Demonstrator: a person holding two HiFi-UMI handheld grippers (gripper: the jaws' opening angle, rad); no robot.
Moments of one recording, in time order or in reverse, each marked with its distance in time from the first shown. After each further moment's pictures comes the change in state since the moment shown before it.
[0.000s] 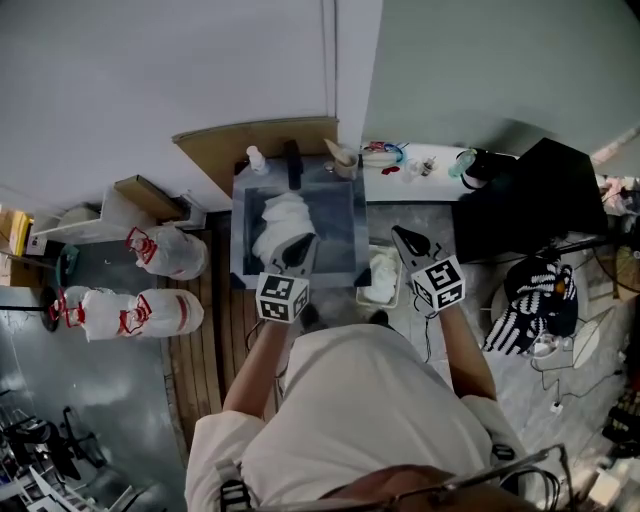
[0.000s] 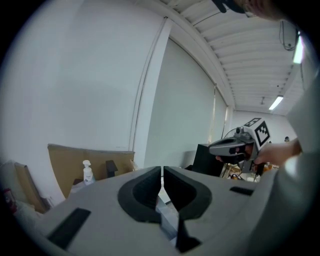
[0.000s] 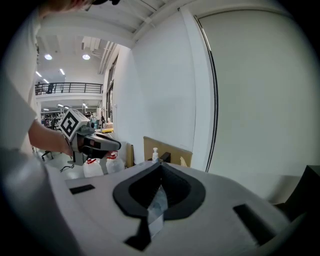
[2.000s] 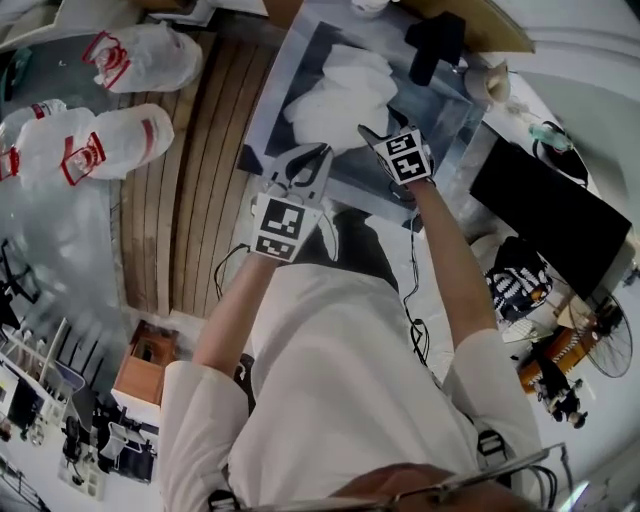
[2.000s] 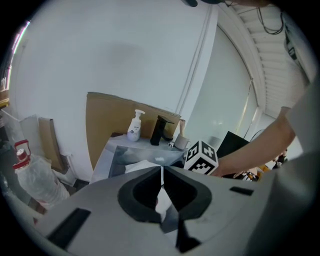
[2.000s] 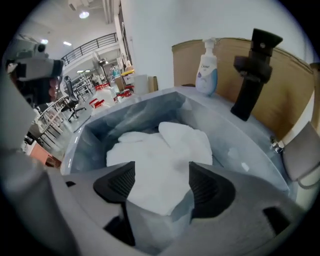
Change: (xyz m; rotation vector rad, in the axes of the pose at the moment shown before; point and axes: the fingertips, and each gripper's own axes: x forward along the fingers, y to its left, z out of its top) left arm -0.004 0.216 -0.210 -0.236 0.194 0.187; right arm 0.397 0.147 -0.283 -0.154 0.673 0.367
